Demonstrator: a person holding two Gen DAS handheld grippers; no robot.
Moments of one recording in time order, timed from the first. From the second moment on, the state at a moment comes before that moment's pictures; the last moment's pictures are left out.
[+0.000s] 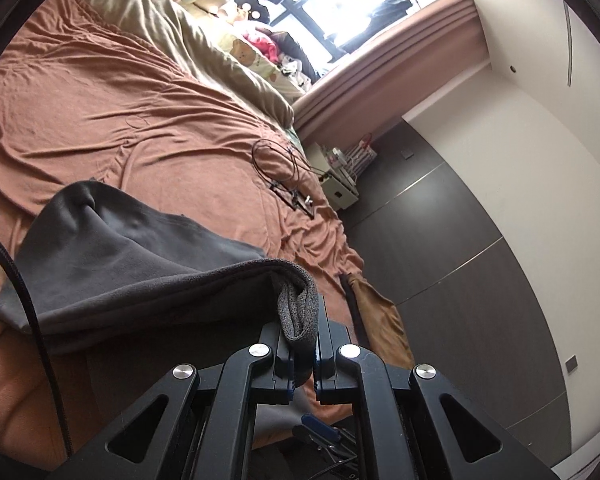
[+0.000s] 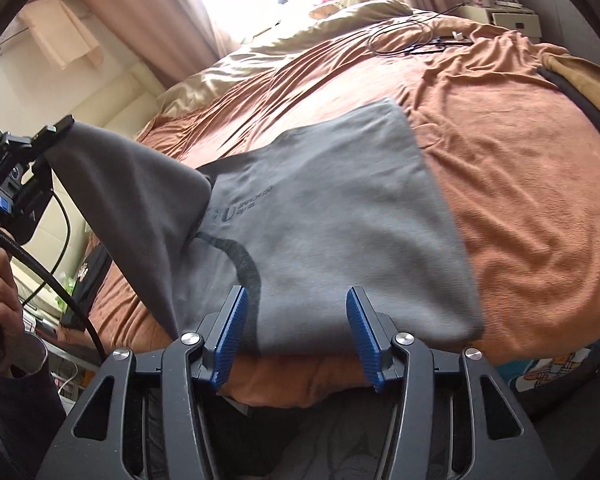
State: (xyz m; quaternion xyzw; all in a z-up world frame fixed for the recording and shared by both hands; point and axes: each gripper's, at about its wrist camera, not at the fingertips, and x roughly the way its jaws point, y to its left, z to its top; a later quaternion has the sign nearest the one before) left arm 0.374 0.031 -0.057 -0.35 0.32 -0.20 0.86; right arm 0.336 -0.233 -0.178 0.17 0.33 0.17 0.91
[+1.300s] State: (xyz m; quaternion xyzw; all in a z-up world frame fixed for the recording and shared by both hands) left arm 0.337 0.057 -0.189 -0.33 0.47 -0.07 0.82; right arm 0.415 -0.190 -0.143 -0.07 0.41 0.17 0.89
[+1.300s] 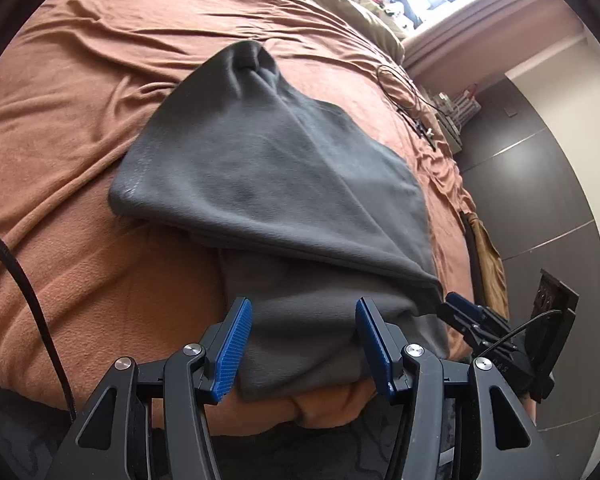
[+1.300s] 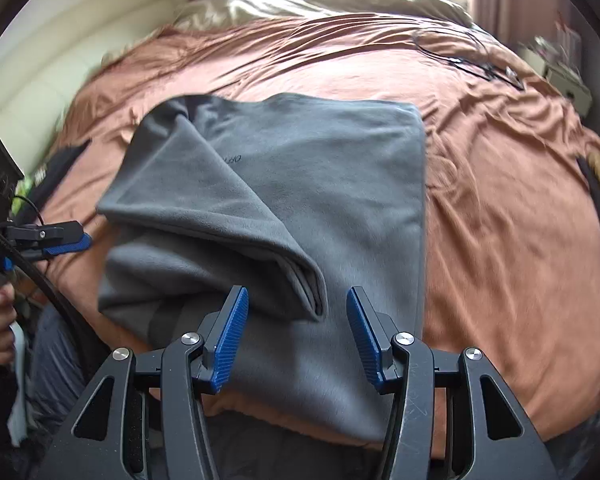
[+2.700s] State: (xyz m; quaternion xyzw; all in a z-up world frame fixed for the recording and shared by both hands) left arm 0.320 0.057 -0.211 -0.29 0.50 -0.06 0.82; right arm 0.466 -0.213 -0.123 0.03 0.47 0.31 0.83
